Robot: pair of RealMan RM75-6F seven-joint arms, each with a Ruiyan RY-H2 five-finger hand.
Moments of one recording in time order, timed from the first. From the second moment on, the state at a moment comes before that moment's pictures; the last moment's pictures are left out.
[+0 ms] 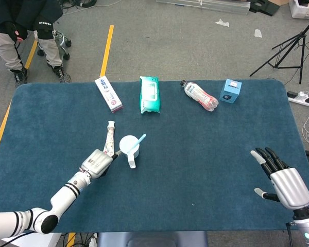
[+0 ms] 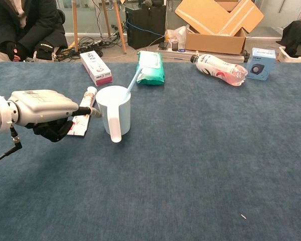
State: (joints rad) left arm -0.85 -1.39 0.01 -1.64 0.97 0.87 0.63; right arm 0.11 -1.01 -0.02 -1.65 -1.71 1.50 -0.02
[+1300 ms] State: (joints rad) left arm -0.84 -1.39 0.05 -1.54 0.86 0.86 0.65; right arm 0.11 -1.01 -0.02 -1.65 -1.71 1.50 -0.03
